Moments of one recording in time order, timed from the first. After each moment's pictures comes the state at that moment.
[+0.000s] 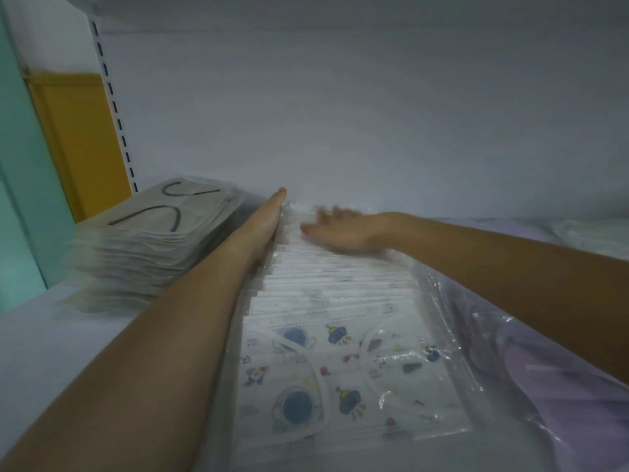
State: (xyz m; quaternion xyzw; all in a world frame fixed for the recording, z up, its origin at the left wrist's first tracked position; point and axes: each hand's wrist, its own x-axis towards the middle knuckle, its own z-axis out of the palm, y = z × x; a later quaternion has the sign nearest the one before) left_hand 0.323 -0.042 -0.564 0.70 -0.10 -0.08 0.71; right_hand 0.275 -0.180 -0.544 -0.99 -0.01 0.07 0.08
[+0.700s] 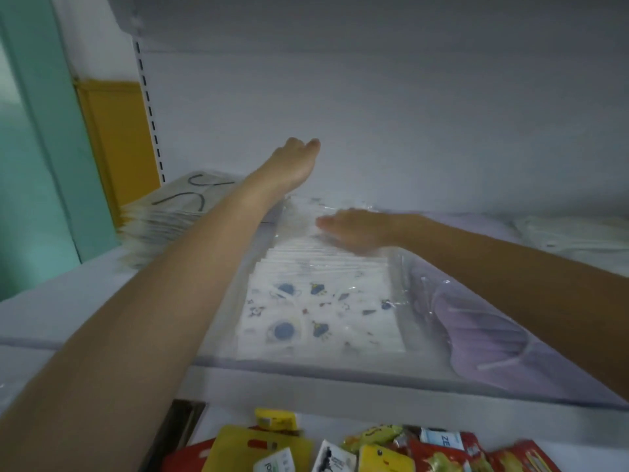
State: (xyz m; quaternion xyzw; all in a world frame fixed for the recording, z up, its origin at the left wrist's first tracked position) left_hand 0.239 -0.050 -0.485 0.89 -0.18 0.12 0.39; right_hand 0.203 -0.184 -0.537 -1.00 -0.05 0.01 0.06
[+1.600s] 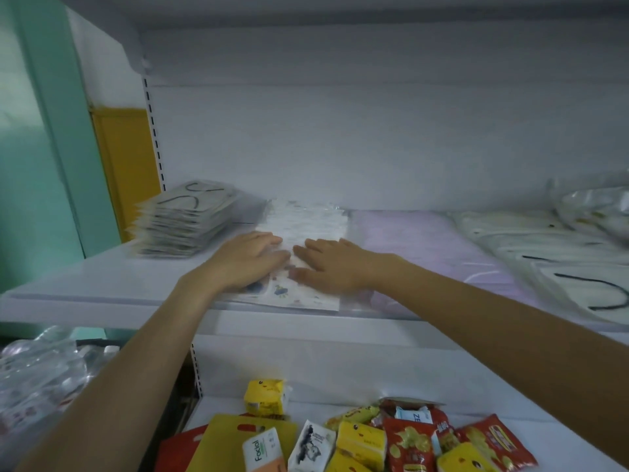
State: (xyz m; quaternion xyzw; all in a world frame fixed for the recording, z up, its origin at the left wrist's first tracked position) left_hand 0.114 -0.007 -0.570 0.95 -0.25 0.08 0.18; right_hand 0.077 -0.182 -0.565 -0.99 -0.16 -0.02 -0.02
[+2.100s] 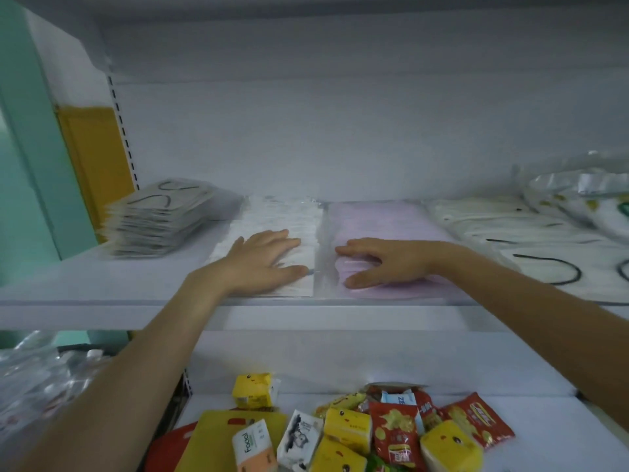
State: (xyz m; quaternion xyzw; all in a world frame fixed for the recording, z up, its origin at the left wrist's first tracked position) left_hand 0.092 -0.048 -0.573 0.94 -0.32 0.03 0.09; right_hand 0.038 -0.293 -0.562 -0.98 -0.13 0.05 0.11
